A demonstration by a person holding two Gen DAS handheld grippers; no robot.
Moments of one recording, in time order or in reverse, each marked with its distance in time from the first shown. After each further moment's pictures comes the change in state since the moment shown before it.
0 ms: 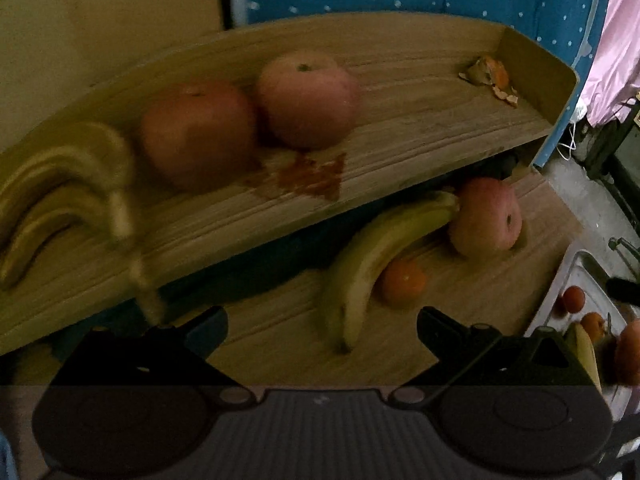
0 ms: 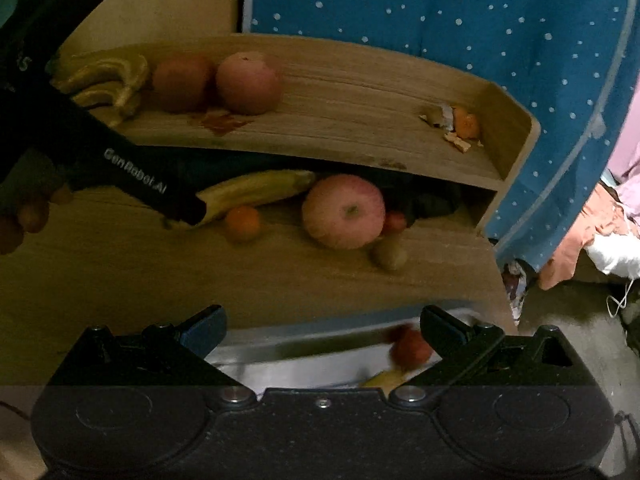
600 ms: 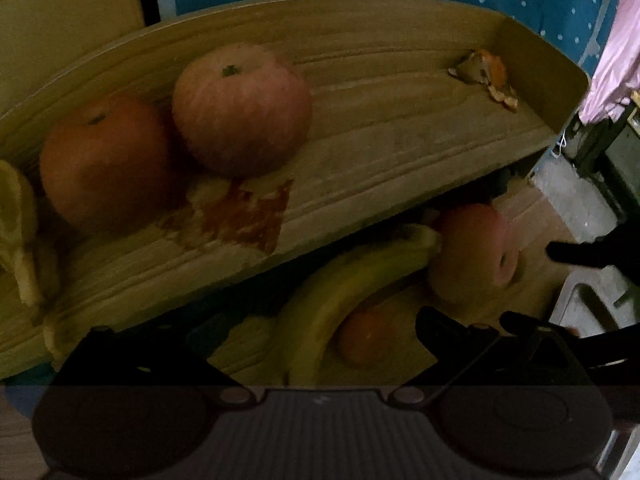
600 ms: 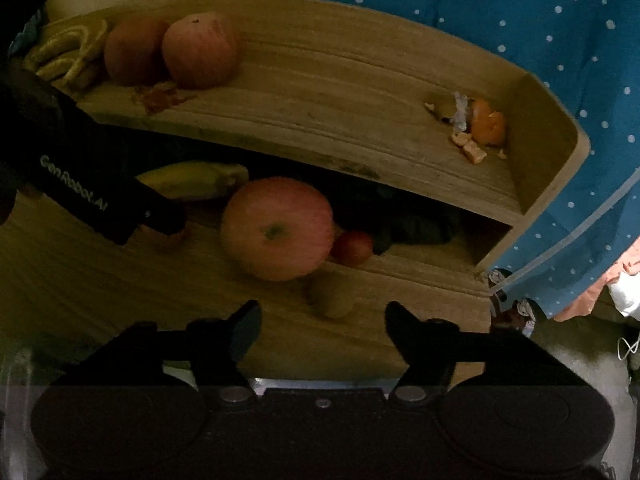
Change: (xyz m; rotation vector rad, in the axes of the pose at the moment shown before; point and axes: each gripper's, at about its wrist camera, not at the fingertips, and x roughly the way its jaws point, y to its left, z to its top) left arm 0.039 -0.025 0.031 -0.016 0.030 -0.054; right arm 0.068 -0.059 0.032 -0.141 0.076 0.103
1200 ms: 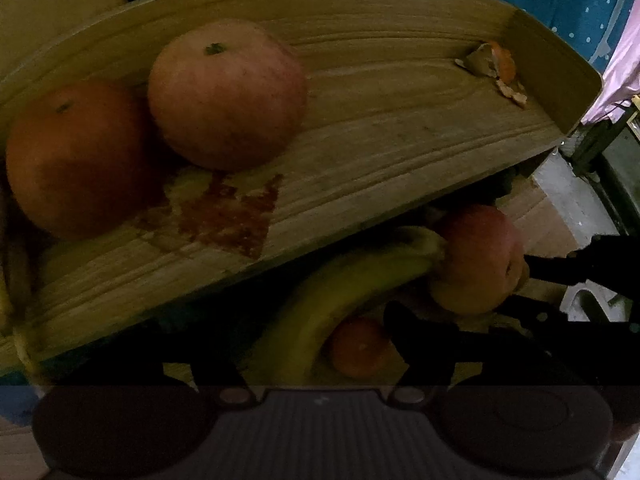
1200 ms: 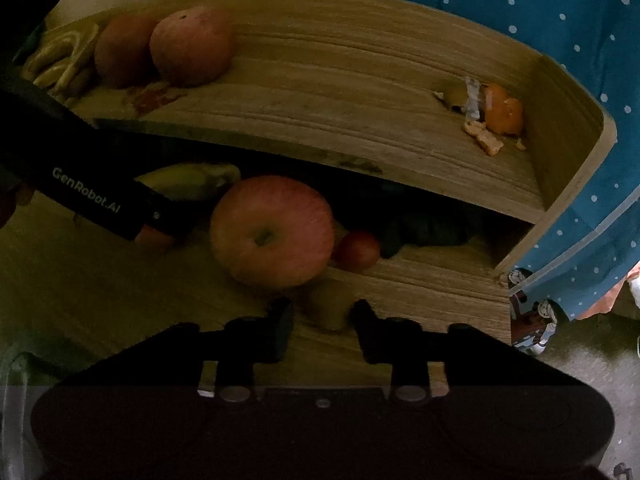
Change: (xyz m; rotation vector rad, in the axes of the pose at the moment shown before) left arm 0.019 0.002 0.013 -0.021 0.045 -0.022; right arm 0.019 -0.009 0.004 0.030 0.002 0.060
